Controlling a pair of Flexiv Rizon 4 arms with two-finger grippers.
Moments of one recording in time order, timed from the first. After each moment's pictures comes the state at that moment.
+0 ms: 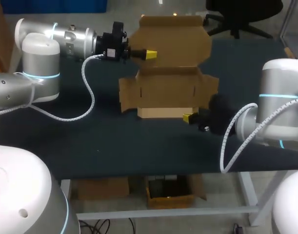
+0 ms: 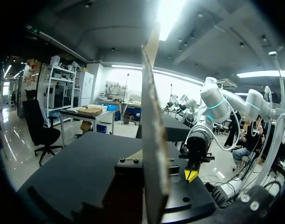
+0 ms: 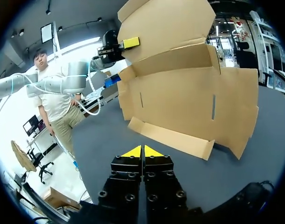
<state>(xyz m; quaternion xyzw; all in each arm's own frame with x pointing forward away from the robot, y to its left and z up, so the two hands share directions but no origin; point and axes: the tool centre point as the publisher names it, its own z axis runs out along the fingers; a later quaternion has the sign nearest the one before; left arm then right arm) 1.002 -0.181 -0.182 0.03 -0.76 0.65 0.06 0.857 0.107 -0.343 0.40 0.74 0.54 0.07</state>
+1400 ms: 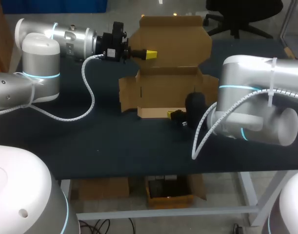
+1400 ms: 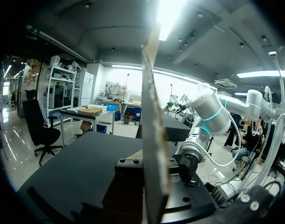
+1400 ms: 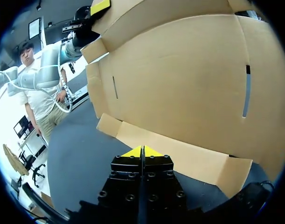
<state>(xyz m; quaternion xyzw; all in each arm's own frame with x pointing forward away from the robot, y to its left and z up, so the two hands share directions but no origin) 1.002 -0.181 -0.182 0.03 -0.76 0.65 0.06 0.928 0.149 -0.406 0.43 0.74 0.50 0.09</state>
